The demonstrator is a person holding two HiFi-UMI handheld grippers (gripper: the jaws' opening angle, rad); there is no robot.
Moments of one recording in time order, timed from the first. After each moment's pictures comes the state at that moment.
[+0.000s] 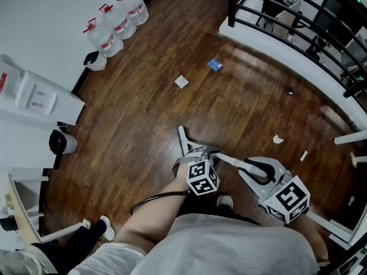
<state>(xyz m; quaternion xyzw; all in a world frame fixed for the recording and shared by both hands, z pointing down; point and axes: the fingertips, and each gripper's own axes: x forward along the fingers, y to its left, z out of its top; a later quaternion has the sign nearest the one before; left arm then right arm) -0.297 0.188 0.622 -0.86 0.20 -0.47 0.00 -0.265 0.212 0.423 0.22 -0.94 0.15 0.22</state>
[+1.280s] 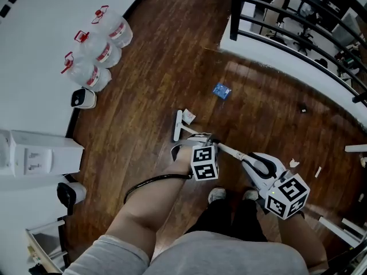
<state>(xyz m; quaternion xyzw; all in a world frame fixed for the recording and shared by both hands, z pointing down) -0.434 -0.165 0.673 -0.83 0.04 -0.54 0.09 -0.385 -0.130 0.483 0.37 -0.88 0.28 0.14</state>
